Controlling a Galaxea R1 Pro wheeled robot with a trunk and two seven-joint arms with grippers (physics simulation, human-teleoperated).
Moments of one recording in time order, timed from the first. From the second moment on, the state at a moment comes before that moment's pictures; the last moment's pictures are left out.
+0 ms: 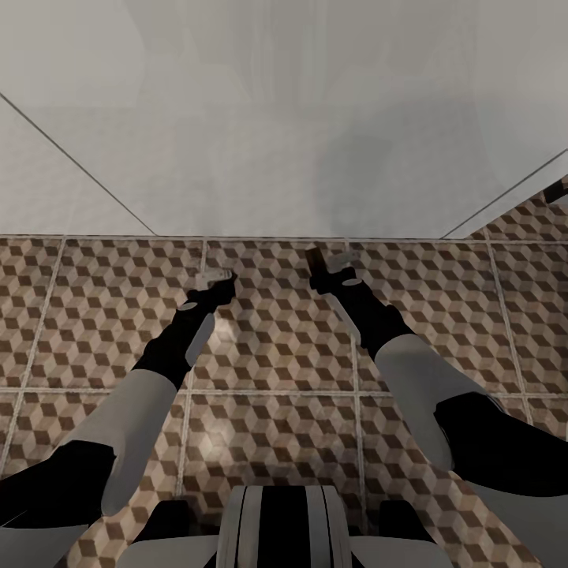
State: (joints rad) left arm -1.09 -0.08 -0.12 -0.72 0.21 0.25 0.24; right arm -1.27 0.14 0.23 -0.54 0.06 0.33 -0.10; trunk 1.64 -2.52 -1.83
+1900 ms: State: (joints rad) left arm -1.09 -0.08 -0.13 -0.75 0.21 0.24 0.24; right arm -1.27 0.16 0.23 -0.55 0.06 0.33 -0.10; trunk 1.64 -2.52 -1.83
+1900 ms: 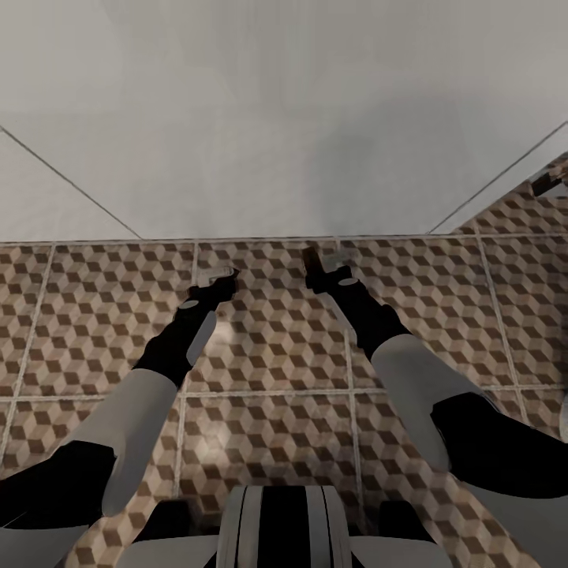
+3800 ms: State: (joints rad) left arm -1.09 -0.08 -0.13 -0.75 0.21 0.25 0.20; right arm -1.29 0.16 0.22 -0.52 0.07 0.41 -0.15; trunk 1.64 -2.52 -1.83
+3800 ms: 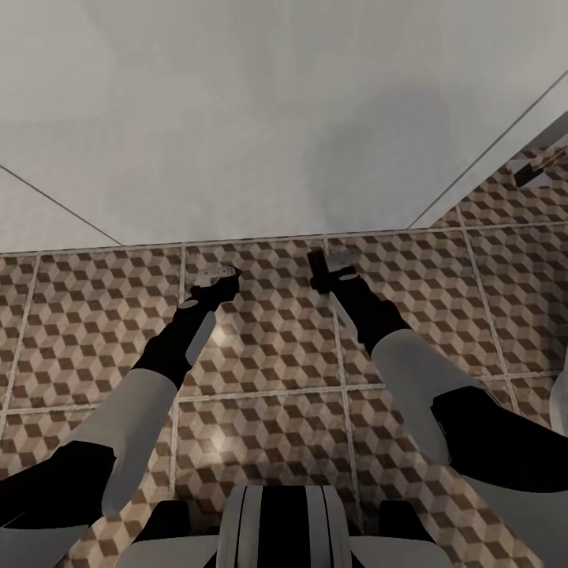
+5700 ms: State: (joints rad) left arm -1.09 -0.08 -0.12 -0.77 0.21 0.31 0.21; right arm -1.31 0.16 0.22 -0.42 0.07 0.47 -0.15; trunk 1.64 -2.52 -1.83
